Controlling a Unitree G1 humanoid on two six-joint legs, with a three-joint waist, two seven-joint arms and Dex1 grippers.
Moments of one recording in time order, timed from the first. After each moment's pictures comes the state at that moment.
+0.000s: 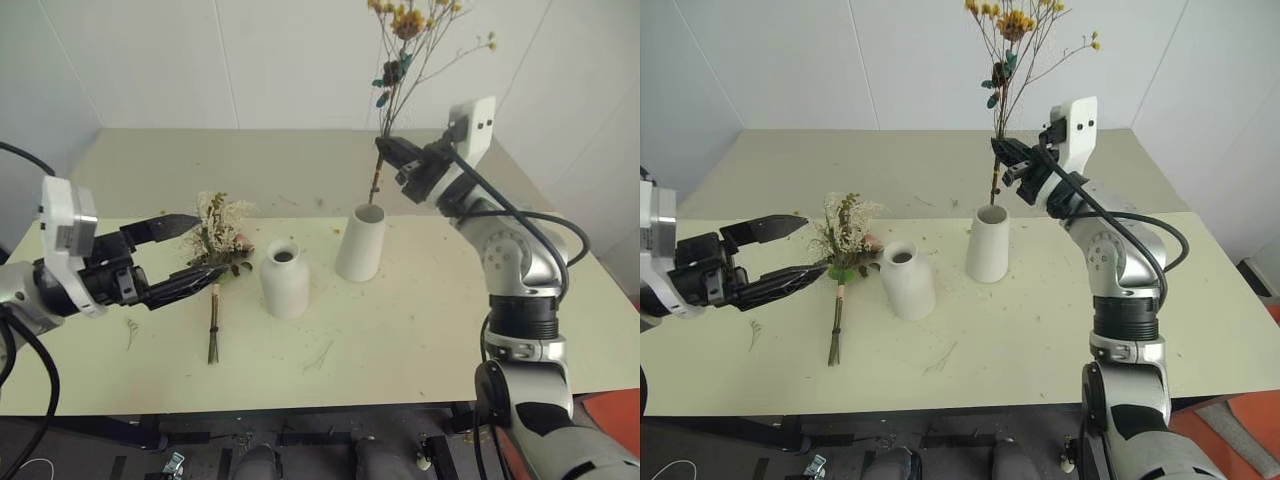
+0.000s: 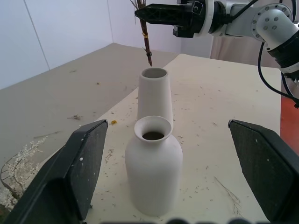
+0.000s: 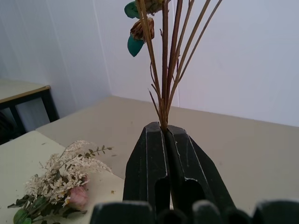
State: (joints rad) left arm -0.16 0.96 0.57 -0.49 -0.99 0.72 -0.90; right arm -0.88 -0.33 -0.17 0.04 0.45 0.62 0.52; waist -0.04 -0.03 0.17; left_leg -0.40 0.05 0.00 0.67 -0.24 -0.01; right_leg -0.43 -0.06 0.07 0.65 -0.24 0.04
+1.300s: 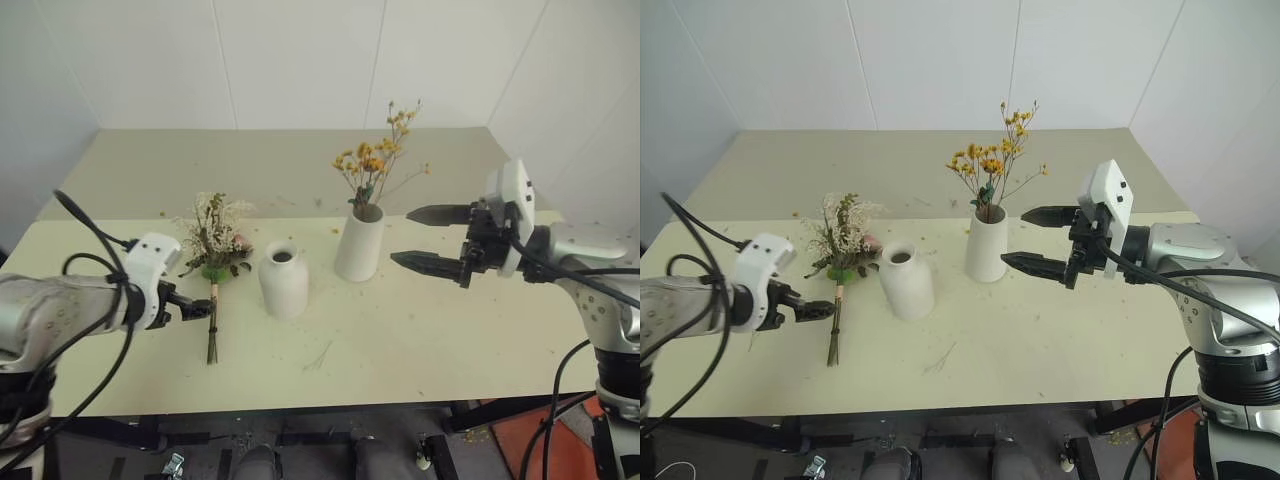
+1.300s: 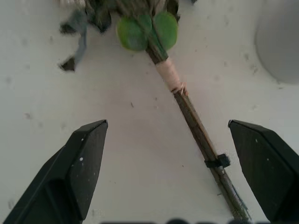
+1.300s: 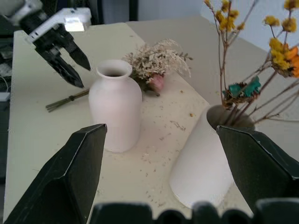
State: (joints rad) left arm -0.50 0.87 0.14 -0.28 -0.74 1.60 -0.22; right arm -0.60 -0.81 -0.11 -0.30 0.64 0.66 1.04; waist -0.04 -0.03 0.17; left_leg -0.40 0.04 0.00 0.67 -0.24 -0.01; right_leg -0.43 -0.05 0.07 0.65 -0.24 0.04
